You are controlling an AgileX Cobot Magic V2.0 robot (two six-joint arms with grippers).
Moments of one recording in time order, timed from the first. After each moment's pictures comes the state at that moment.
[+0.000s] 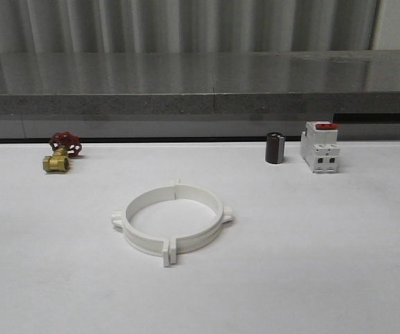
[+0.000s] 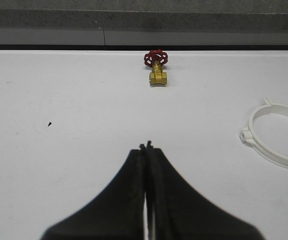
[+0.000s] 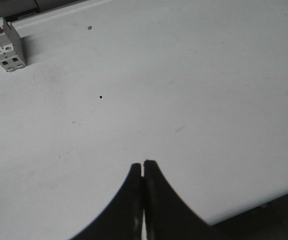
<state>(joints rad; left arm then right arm) -0.15 0.27 -0.44 0.05 0.66 -0.14 0.35 0.36 -0.55 -0.57 1.07 0.89</state>
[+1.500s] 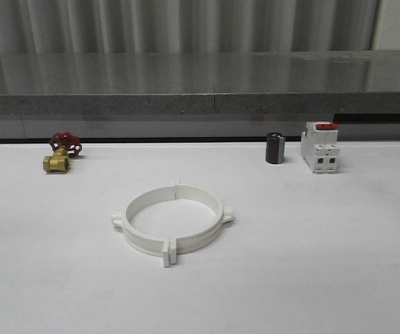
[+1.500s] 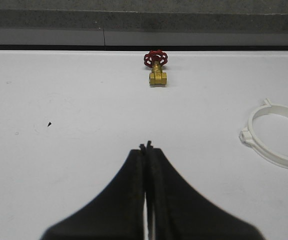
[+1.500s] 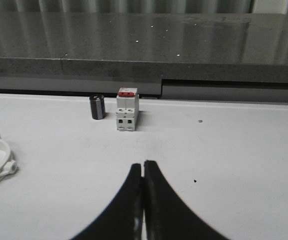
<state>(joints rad) -0.15 0.27 -0.44 0.04 0.65 -0.14 0.02 -0.01 -0.07 0.13 0.26 -0.07</state>
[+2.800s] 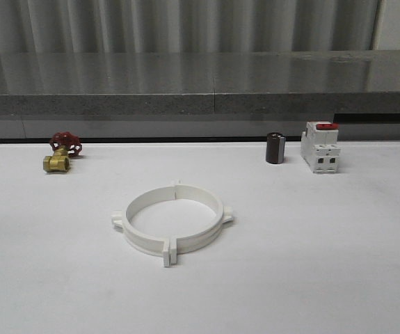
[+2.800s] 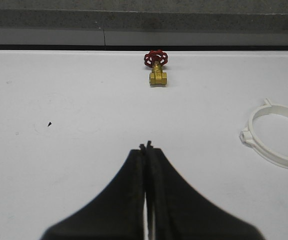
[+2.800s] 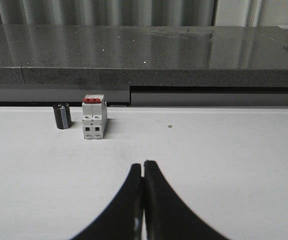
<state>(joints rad) -0.15 0.27 -0.44 0.04 0.65 -0.14 -0.05 -0.01 0.03 0.09 0.12 -0.05</state>
